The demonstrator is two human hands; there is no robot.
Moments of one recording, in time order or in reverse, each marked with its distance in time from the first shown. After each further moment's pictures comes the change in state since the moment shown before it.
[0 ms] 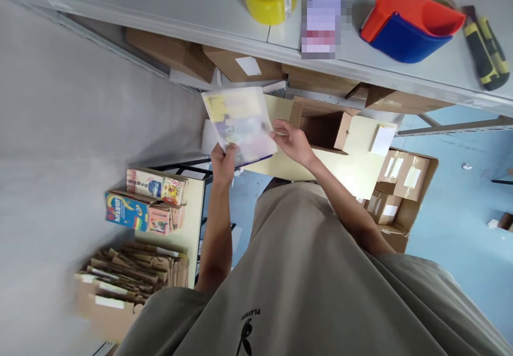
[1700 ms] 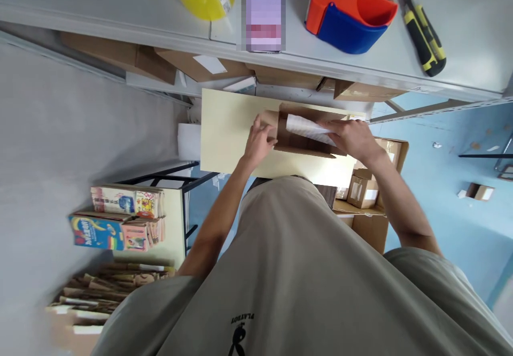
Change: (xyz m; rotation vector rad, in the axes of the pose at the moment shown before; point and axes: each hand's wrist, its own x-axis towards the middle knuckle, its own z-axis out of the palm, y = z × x) left_hand 0.009 0.044 0.192 0.549 -0.549 0.331; right_hand -0.090 -0.052 -0.237 -1.279 -0.135 0.026
